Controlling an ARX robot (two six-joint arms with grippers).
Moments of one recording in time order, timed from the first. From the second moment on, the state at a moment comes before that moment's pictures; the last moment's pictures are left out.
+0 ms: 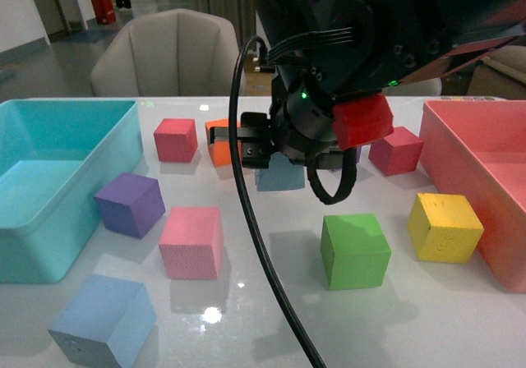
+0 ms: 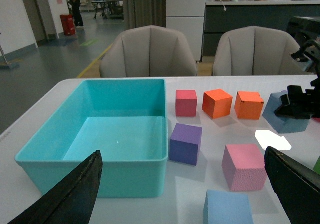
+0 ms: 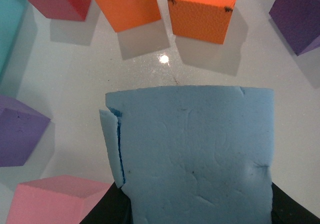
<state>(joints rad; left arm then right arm) 0.00 0.01 0.01 0.00 0.00 -0.01 0.48 2.22 1.56 -0.11 0.12 0.34</state>
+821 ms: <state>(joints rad) 0.00 0.01 0.01 0.00 0.00 -0.01 0.48 2.42 1.77 -0.26 0.16 0.51</state>
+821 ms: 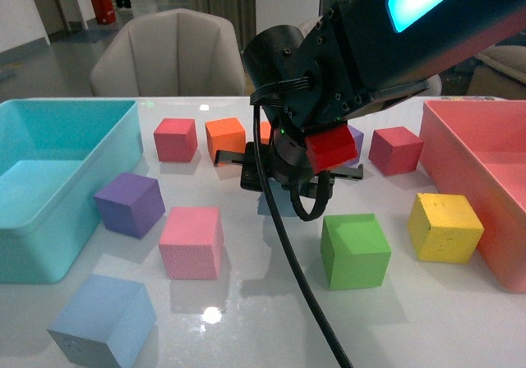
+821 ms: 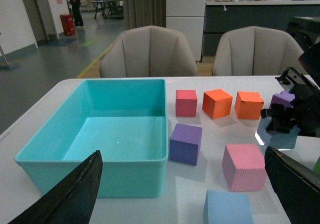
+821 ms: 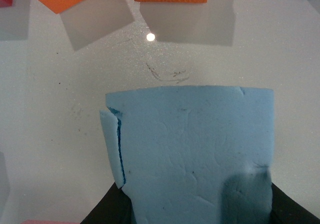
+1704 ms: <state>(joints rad) 0.00 0.01 0.01 0.00 0.00 -0.01 0.47 2.39 1.78 -0.27 0.14 0.52</state>
